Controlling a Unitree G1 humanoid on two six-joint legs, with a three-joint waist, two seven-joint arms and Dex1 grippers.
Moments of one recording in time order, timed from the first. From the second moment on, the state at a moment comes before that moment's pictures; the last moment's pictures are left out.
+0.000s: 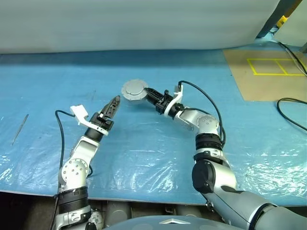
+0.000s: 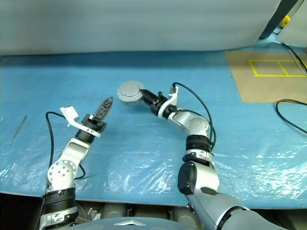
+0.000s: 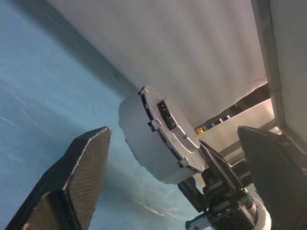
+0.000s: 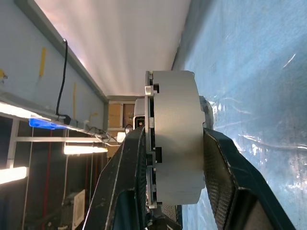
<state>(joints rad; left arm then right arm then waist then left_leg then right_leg) -0.15 0.07 0.32 -0.15 -1.03 0.52 -0.38 -0.81 0.12 -0.54 0.56 0.95 1.04 0.26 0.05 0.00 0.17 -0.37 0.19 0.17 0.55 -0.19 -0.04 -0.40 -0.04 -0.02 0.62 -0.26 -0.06</state>
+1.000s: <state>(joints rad) -0.28 0.00 0.36 -0.05 -1.18 0.55 -0.31 -0.80 0.12 -0.40 0.50 1.01 1.13 0.35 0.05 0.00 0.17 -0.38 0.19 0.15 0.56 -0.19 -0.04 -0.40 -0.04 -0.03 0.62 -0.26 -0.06</state>
